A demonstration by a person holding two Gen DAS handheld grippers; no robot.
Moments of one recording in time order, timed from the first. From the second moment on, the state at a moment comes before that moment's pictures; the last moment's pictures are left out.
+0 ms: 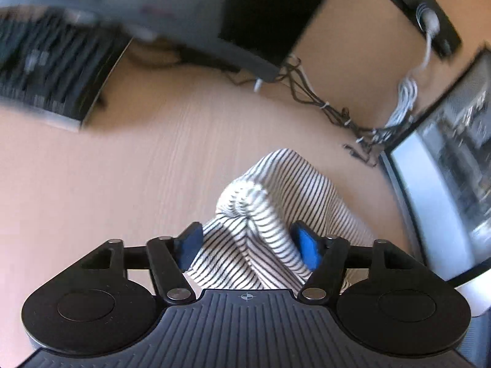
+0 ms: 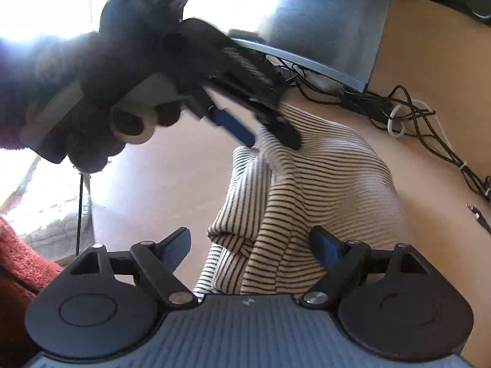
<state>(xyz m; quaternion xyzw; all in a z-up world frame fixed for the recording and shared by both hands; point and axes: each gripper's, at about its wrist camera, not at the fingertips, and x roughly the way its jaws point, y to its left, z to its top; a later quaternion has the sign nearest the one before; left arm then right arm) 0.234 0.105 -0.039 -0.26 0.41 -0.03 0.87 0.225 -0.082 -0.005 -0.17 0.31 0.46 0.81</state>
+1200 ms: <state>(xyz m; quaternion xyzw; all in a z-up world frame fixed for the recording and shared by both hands) 0.147 0.077 -0.023 -0.28 0.38 0.00 0.88 0.245 -0.074 -0.002 -0.24 0.23 0.37 0.87</state>
